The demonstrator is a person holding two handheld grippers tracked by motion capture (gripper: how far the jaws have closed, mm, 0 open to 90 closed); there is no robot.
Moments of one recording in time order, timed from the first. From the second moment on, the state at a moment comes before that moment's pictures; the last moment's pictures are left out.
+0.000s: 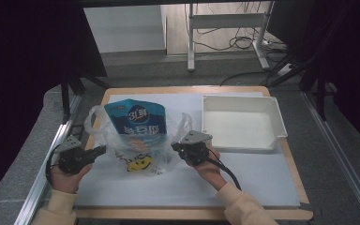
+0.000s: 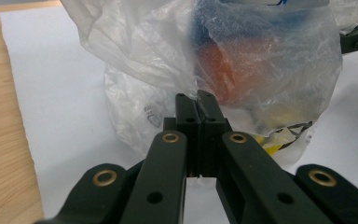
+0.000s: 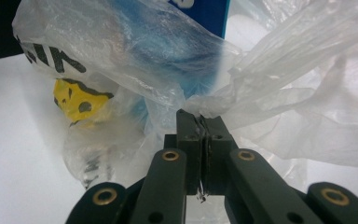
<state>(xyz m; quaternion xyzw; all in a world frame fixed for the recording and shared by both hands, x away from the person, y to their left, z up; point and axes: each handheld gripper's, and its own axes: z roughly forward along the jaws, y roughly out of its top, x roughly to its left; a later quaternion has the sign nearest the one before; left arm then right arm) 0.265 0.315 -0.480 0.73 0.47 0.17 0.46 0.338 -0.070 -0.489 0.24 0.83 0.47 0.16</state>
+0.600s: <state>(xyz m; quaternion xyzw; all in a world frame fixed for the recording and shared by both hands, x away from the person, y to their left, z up) 0.268 0.314 -0.498 0.74 0.48 0.16 0.44 0.338 -0.066 -0.509 0.25 0.85 0.45 0.15</state>
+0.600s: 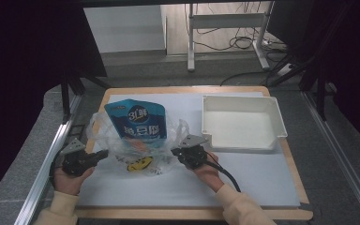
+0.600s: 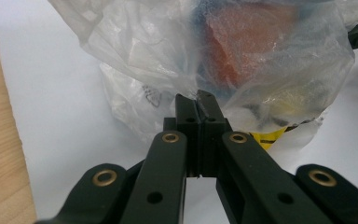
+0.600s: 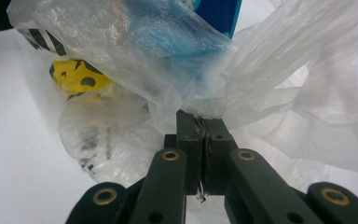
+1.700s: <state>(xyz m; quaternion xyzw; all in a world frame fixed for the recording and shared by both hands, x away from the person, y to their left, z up) 0.273 0.305 -0.537 0.77 0.50 0.12 0.38 0.332 -0.073 -0.539 0.26 0.87 0.40 0.11</state>
